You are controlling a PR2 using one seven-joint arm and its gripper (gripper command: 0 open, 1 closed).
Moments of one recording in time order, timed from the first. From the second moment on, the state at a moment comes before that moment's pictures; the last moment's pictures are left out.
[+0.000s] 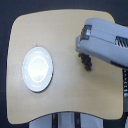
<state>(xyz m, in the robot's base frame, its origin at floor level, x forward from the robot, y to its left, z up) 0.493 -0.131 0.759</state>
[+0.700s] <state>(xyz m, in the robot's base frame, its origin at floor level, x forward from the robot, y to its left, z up) 0.493 -0.093 0.862</state>
